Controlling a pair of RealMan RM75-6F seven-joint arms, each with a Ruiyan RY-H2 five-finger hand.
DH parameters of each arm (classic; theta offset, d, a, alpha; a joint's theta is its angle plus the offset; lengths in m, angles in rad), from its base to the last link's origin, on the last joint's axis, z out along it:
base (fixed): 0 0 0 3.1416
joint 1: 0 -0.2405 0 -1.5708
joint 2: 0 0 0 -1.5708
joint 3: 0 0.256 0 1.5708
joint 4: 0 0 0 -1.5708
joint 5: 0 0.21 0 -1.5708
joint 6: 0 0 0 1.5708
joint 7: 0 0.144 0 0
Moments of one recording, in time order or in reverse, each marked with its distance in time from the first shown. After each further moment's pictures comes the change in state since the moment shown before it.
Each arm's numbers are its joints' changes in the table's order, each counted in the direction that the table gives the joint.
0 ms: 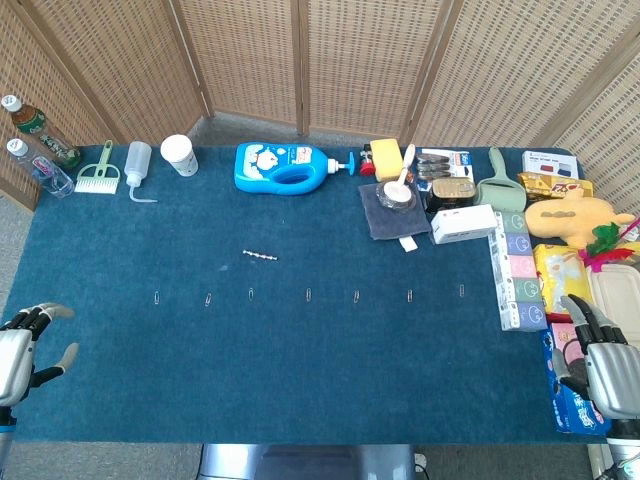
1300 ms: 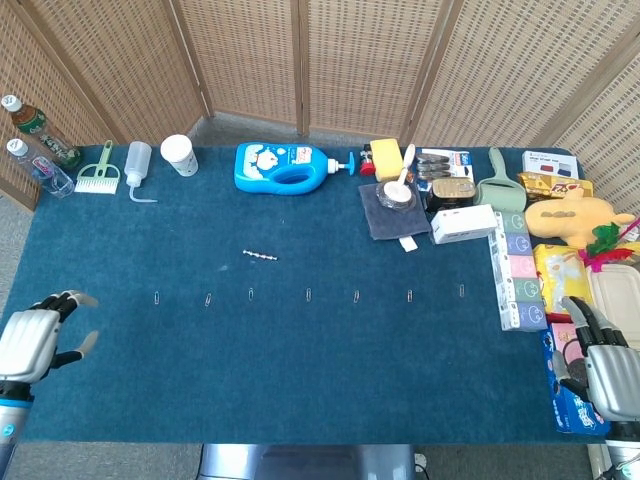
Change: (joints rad) left arm 0.113 -0.026 -0.029 -0.012 -0.021 -0.163 -0.008; right arm 0.011 0.003 -0.001 0.016 0.015 -0.001 -0.022
